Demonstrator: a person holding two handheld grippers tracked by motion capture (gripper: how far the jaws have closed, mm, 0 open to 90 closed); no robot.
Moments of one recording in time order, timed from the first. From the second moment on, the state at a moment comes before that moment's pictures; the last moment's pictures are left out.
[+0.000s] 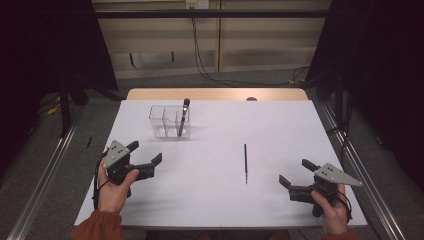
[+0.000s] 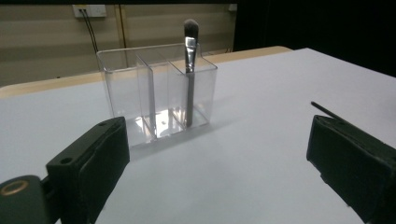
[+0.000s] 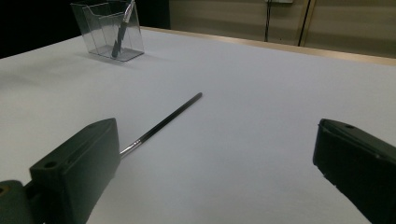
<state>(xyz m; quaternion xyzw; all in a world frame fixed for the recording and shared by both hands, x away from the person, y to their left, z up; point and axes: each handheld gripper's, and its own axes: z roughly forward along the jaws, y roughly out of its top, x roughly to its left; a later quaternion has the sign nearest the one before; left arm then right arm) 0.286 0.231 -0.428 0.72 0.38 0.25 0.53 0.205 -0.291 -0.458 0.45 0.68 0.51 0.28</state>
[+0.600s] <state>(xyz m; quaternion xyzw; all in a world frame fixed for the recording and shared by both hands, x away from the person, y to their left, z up) 0.257 0.250 -0.437 0.71 0.38 0.23 0.54 0.209 -0.290 -0.458 0.45 0.68 0.51 0.28</state>
